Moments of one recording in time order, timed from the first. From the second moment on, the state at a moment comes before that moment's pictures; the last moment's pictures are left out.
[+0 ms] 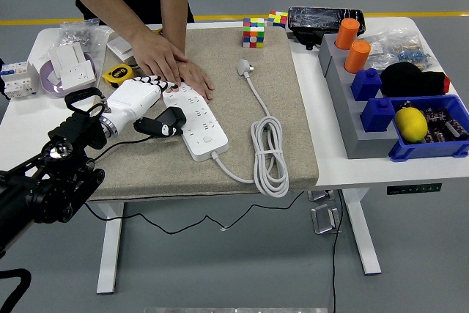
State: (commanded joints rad) left arm -0.64 0.19 -0.91 -0.73 2.27 0.23 -0.16; right arm 0.16 -0.41 0.12 0.33 0.36 -0.30 -0.18
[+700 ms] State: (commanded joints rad) left arm -0.26 0.09 -1.32 -1.29 1.84 0.14 -0.04; right arm 0.14 -0.40 0.12 0.33 0.34 -0.32 -0.17
